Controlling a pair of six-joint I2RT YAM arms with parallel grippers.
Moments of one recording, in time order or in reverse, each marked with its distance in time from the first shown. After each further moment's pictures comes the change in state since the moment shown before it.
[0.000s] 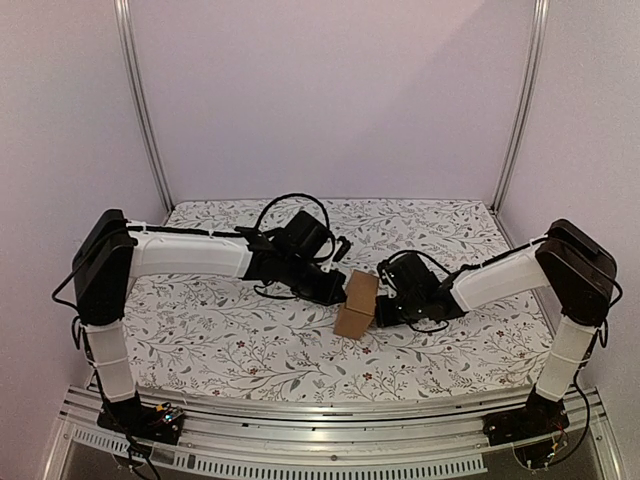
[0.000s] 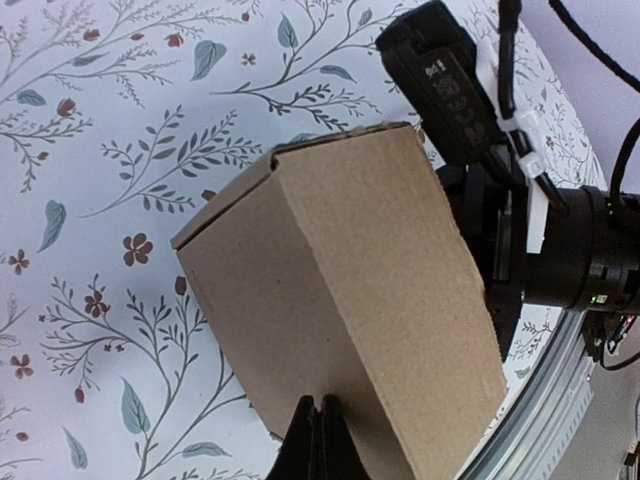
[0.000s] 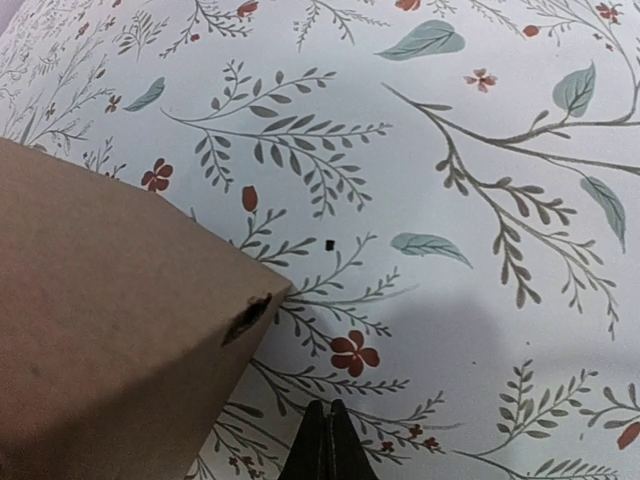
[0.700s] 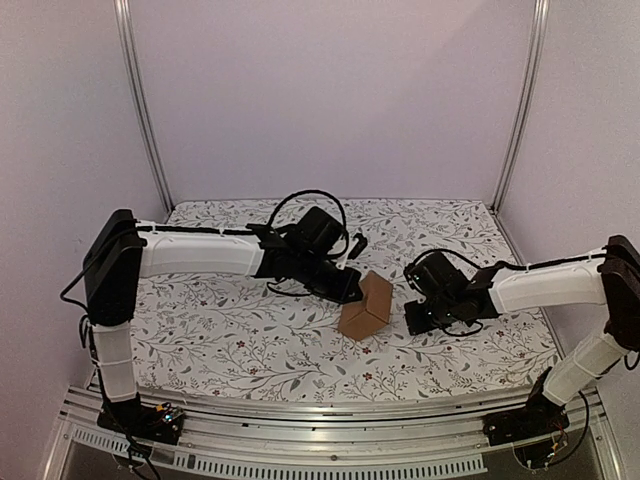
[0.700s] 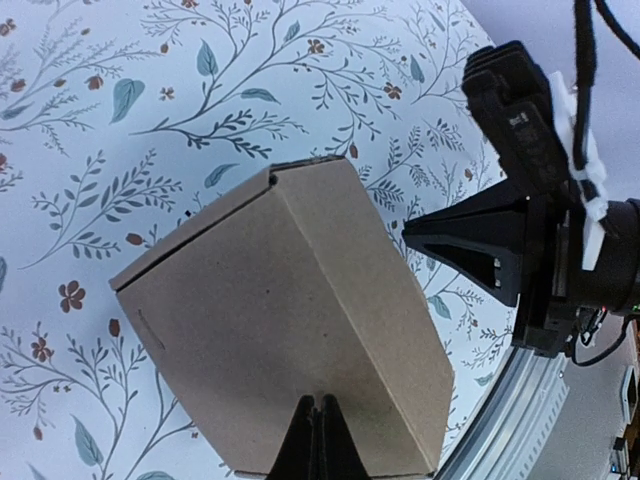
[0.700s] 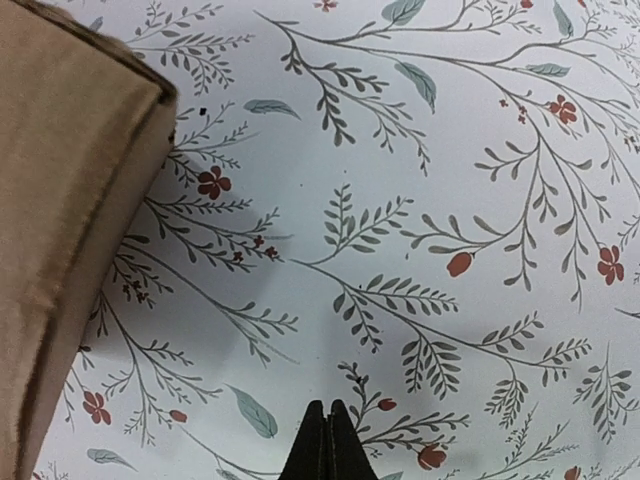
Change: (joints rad) left arm -0.030 0.048 0.092 0.000 0.052 0.011; right arm 0.002 -0.266 -0.101 -0.327 0.128 -0.067
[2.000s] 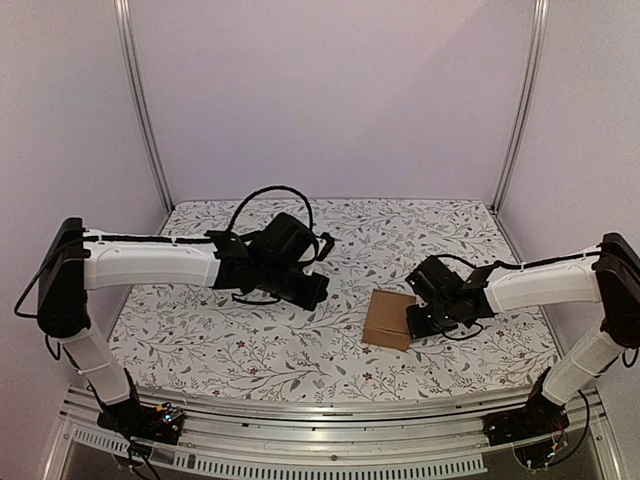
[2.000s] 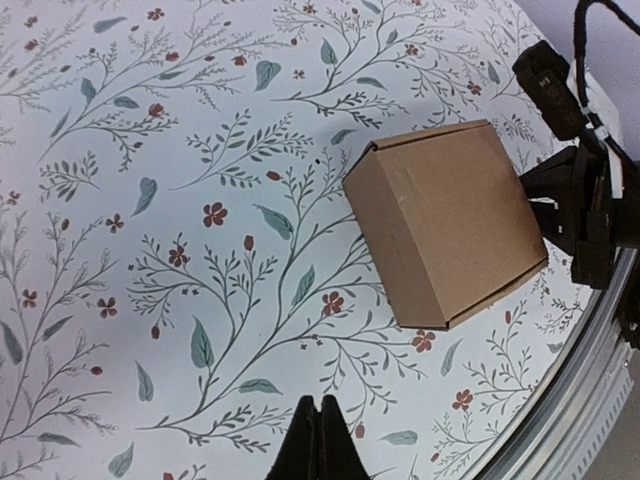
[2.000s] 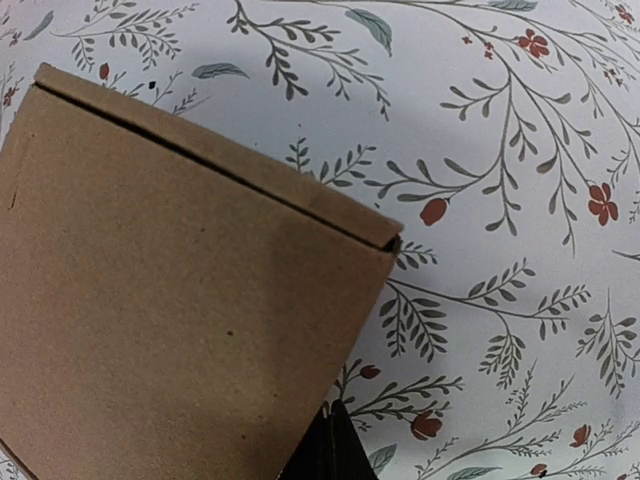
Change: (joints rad) left arm -0.018 -0.239 -0.218 -0.037 -0.248 0.030; right arm 0.009 -0.026 0.006 -0.104 0.029 0.113
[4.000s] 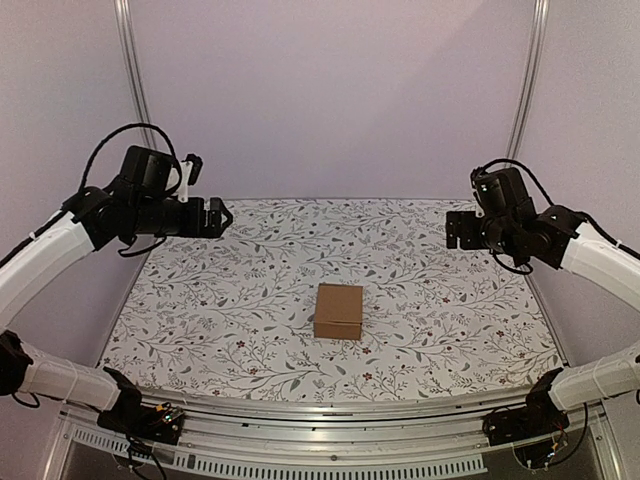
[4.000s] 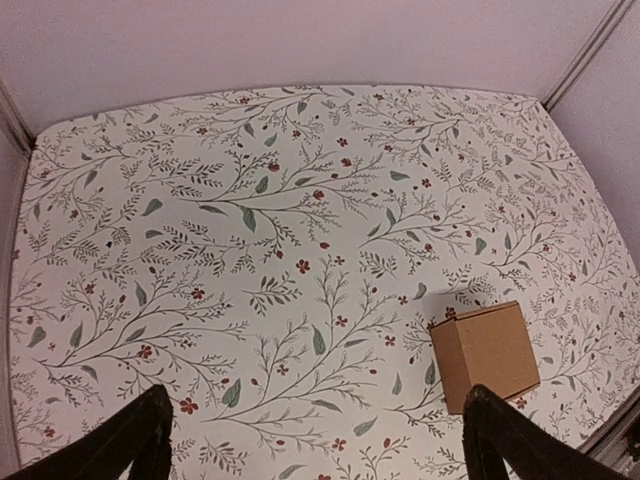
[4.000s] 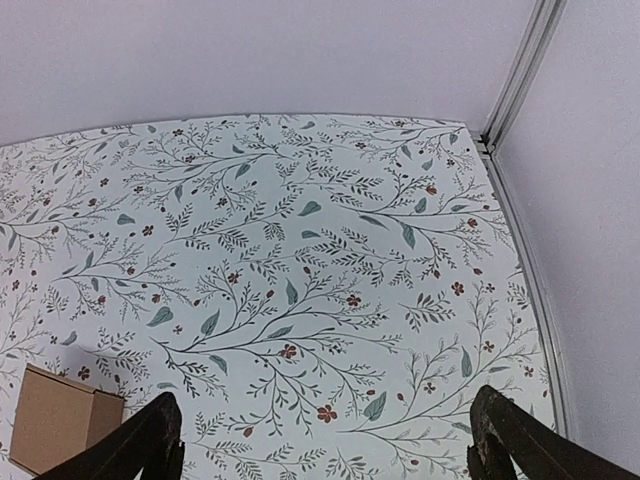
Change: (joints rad) left arm 0.447 -0.533 -0.023 -0.306 -0.094 0.098; right arm -0.198 -0.326 0.320 -0.200 0.299 -0.221
